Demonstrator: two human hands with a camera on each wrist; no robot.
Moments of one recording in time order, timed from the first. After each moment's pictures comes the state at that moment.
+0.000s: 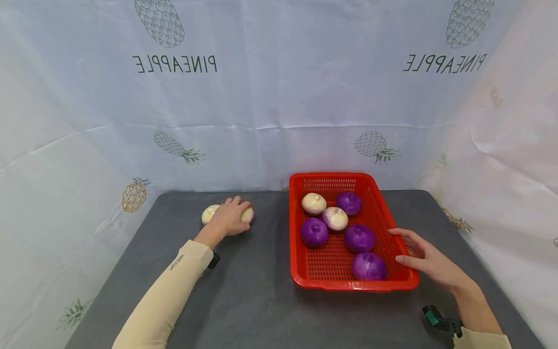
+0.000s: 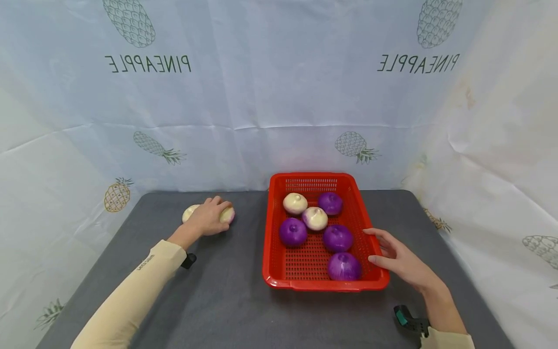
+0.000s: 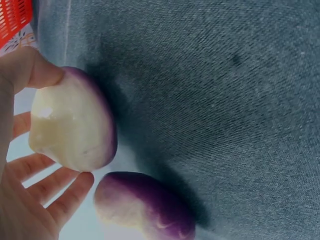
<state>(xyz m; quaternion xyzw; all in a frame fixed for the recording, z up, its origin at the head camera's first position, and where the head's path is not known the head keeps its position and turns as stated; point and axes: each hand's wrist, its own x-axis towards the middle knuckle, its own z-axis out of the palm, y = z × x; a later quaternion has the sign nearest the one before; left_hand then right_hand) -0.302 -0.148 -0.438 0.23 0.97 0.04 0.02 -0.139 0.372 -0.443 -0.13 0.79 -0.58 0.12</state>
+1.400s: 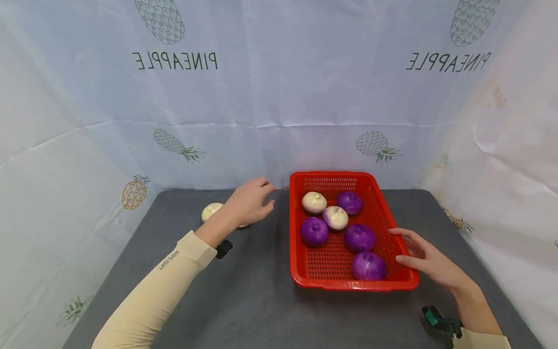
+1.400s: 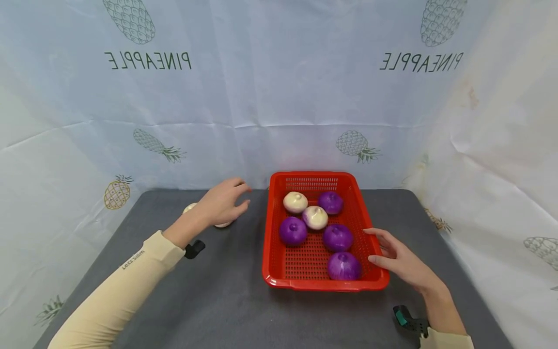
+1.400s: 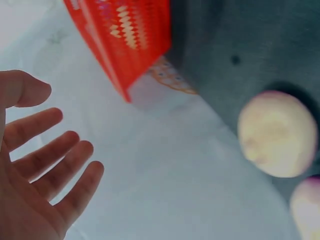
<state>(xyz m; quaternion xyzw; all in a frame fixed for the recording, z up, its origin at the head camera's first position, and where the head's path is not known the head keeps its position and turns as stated) -0.264 -0.087 -0.350 0.34 0.93 0.09 -0.09 -0.139 0.368 -0.439 -0.12 0.80 -0.58 0.12</state>
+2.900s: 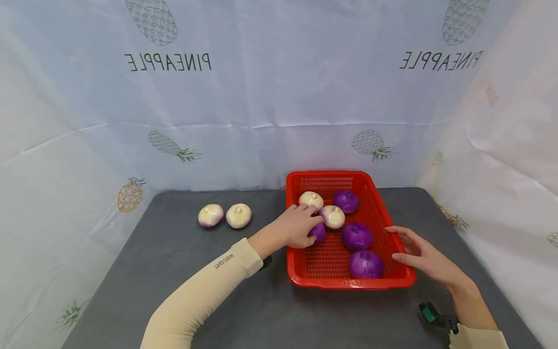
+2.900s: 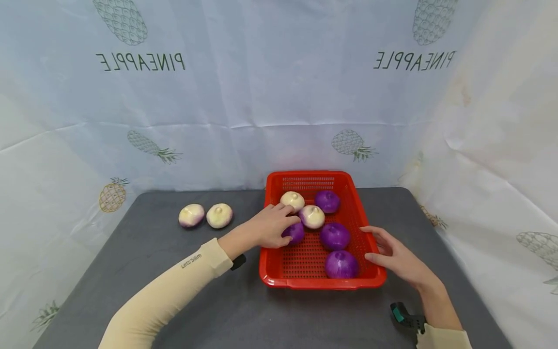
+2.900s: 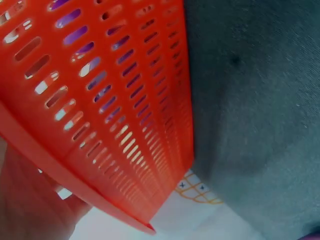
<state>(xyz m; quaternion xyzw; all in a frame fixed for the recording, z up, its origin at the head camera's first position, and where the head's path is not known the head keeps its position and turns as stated) -0.248 0.021 -0.397 0.44 0.90 -0.07 0.00 -0.140 0.366 -0.439 -0.11 0.80 -0.58 0.12</state>
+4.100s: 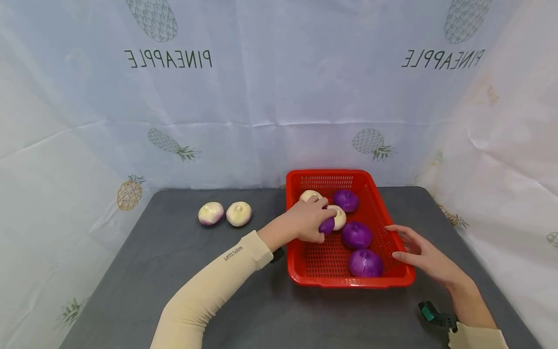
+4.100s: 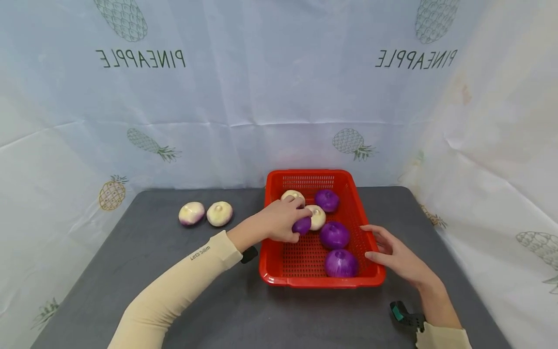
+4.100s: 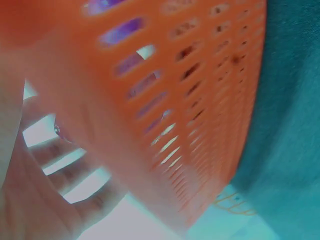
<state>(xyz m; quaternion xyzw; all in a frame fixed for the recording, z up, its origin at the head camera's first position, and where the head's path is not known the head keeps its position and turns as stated) -0.253 0.044 -0.383 0.44 0.90 -0.04 0.03 -0.141 0.367 -0.441 -0.12 0.80 -0.58 0.11</state>
